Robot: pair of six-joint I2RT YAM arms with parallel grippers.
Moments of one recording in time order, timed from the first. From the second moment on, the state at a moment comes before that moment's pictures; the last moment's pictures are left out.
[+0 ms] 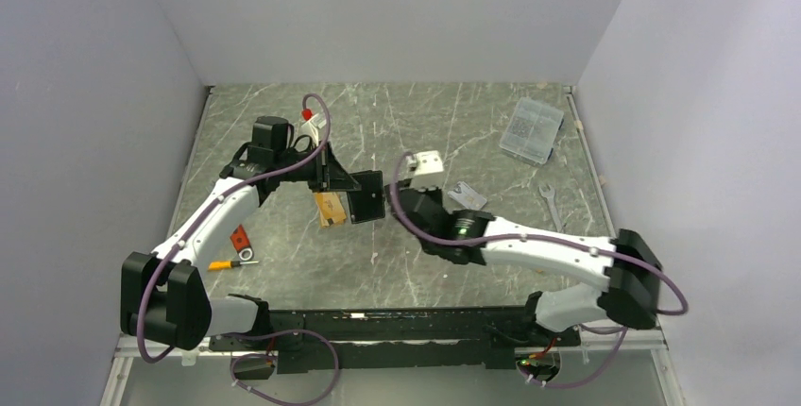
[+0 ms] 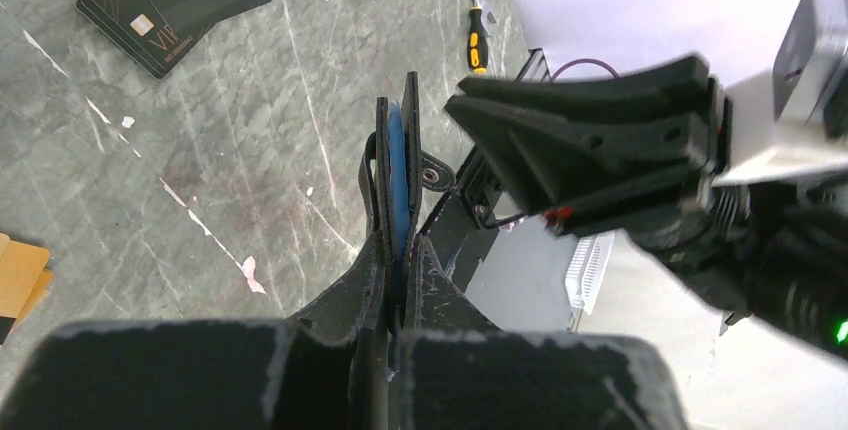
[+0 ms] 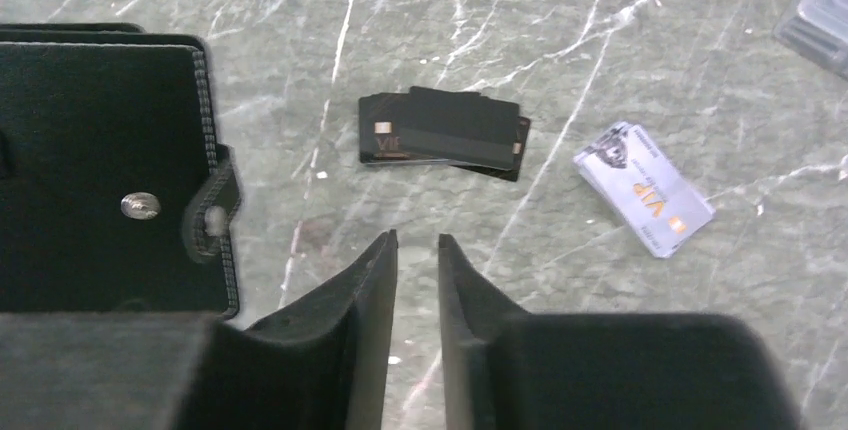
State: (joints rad) left arm -0.25 1.29 0.96 -0.33 0.93 -0.48; right arm 1.17 1.39 1.00 -0.33 0.90 0.58
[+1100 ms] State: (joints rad) left arm -0.33 1.36 0.89 -0.21 0.97 -0.47; right arm 1.01 1.28 0.87 -0.15 0.40 0.61
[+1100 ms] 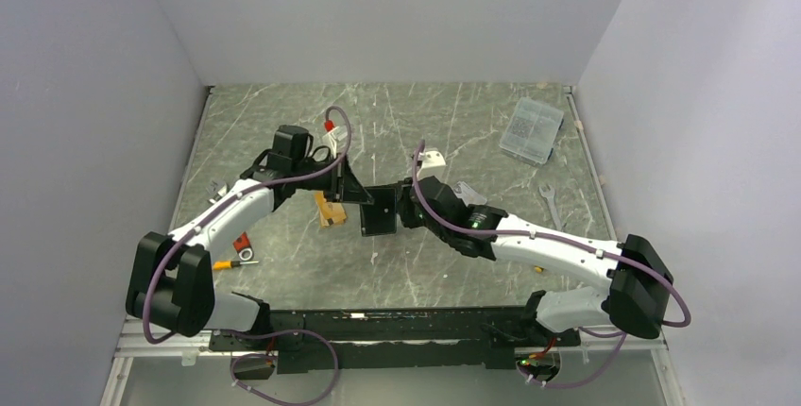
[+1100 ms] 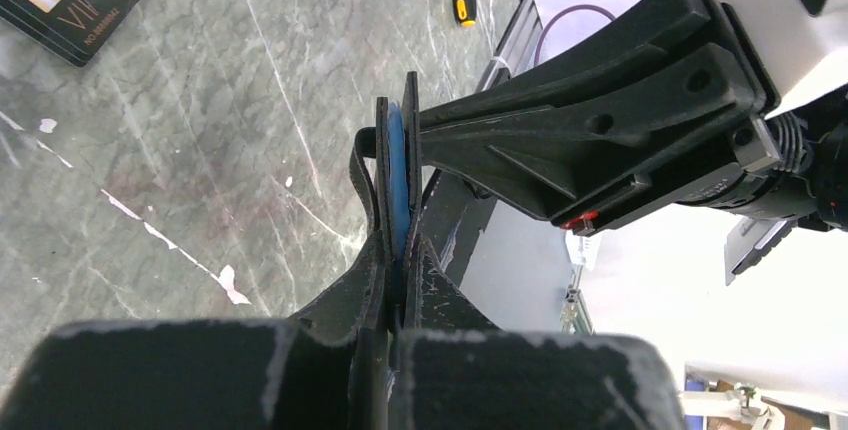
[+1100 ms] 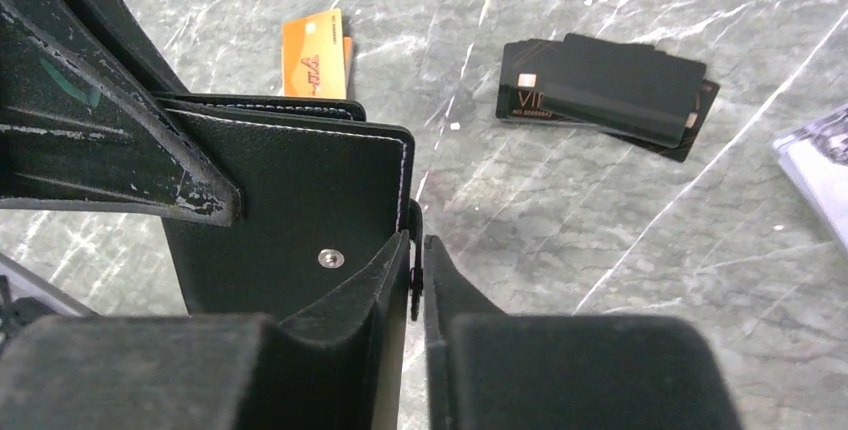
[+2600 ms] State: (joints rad) left arm -0.21 1.52 1.06 -0.64 0.60 0.19; right arm 0.87 1.22 0.67 -0.40 0.08 0.64
